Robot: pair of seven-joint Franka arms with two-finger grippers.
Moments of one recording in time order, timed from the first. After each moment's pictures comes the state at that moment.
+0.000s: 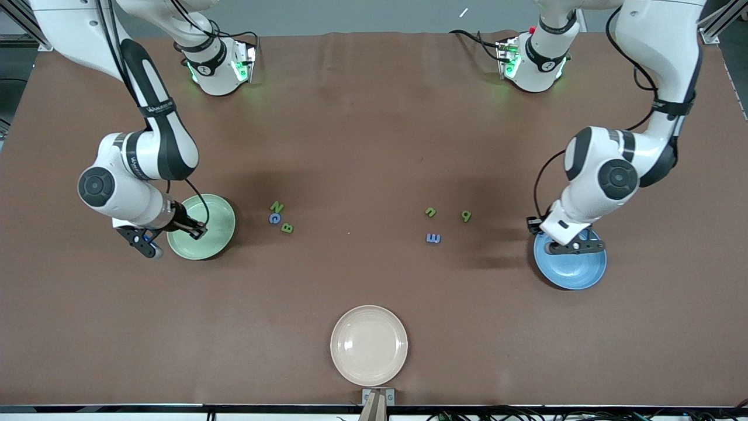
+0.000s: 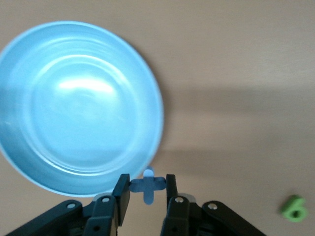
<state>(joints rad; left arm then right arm) -0.04 0.35 -0.10 -2.07 0.09 2.38 -0.21 0.13 0.33 -0.09 -2.14 0.10 2.40 0.59</state>
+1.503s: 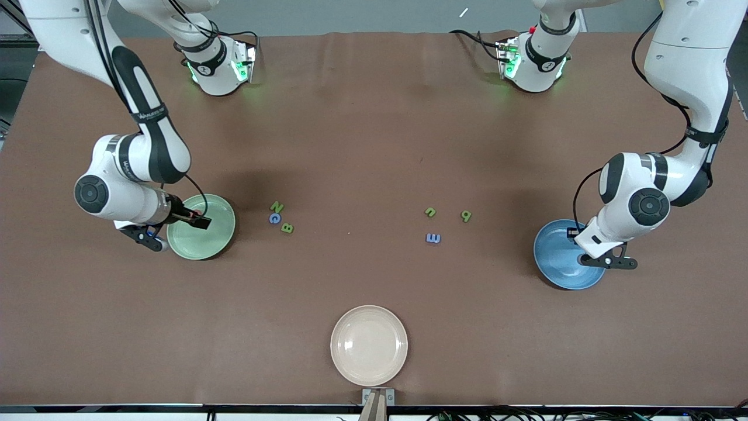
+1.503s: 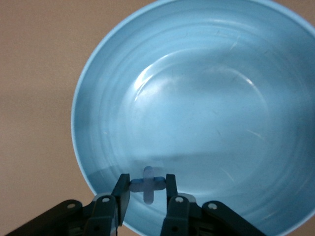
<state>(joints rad) 0.13 0.51 -0.10 -1.99 0.31 2.41 -0.07 0.11 0.33 -0.04 -2.08 0.12 2.20 0.44</state>
